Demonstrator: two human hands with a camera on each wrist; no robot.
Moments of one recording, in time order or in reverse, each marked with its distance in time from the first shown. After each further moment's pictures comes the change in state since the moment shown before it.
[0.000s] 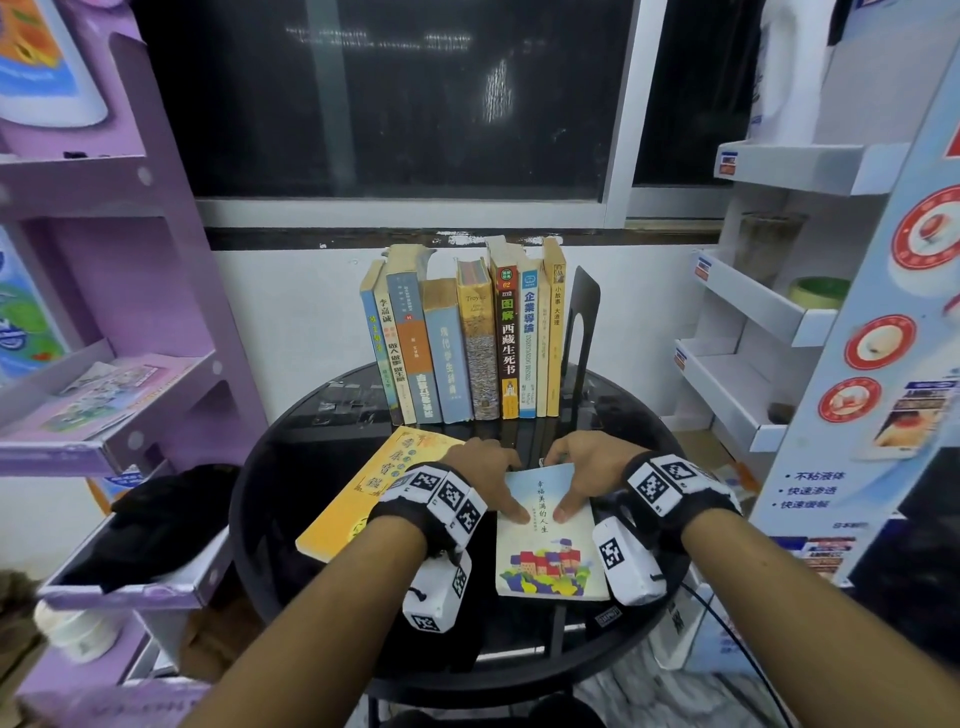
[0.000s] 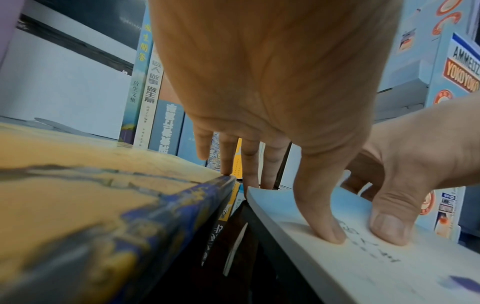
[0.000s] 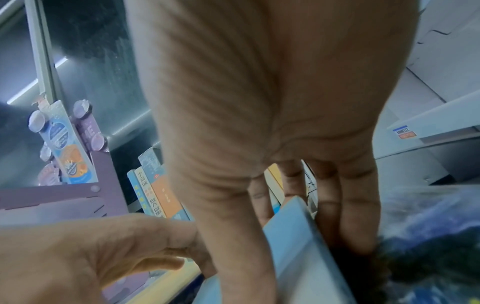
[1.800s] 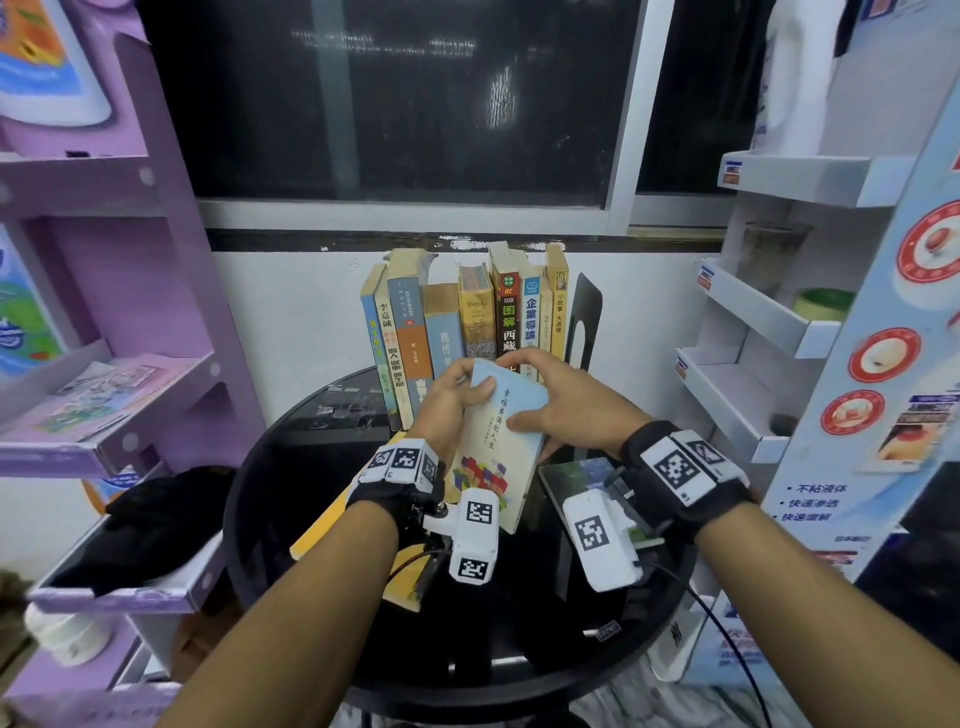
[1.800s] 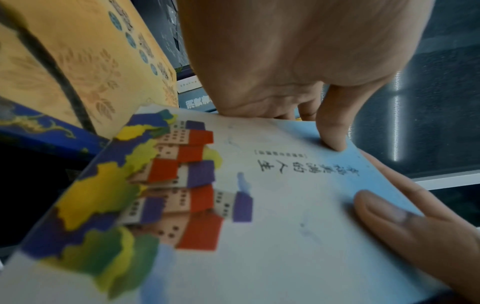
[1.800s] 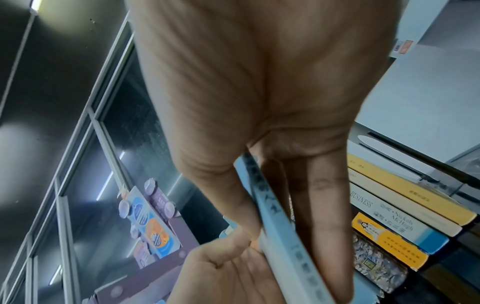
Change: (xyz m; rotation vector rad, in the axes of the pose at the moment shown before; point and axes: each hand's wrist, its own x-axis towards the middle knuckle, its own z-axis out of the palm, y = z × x) left_hand -0.012 -0.018 -0.034 -1.710 0.511 0.166; right_hand -0.038 -0.059 -0.046 0.546 0.234 -0.288
